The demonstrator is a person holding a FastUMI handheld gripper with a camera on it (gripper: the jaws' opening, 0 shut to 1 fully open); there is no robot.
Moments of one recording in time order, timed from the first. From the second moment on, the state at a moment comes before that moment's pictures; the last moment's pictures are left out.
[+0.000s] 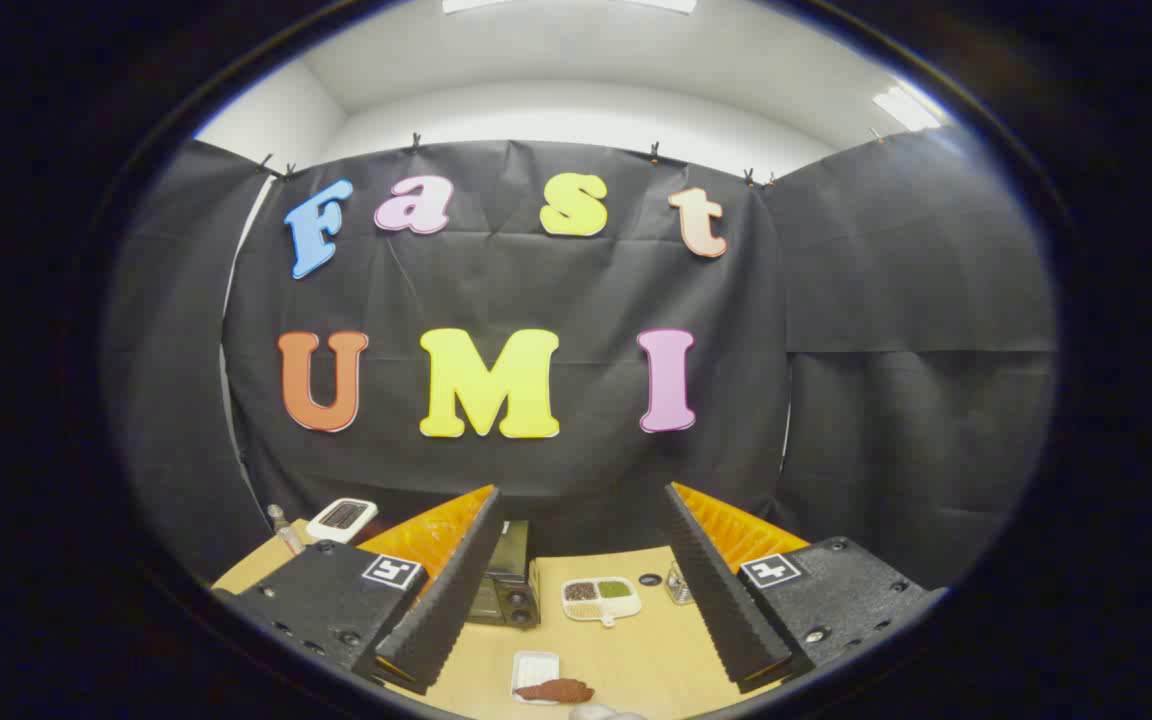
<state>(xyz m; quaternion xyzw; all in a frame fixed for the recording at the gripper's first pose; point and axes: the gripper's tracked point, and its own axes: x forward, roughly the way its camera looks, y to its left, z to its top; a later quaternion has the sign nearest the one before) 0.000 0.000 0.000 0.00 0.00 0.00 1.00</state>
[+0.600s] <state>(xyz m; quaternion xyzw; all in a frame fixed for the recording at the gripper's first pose) 0.012 0.008 -0.010 0.00 0.01 0.00 1.00</state>
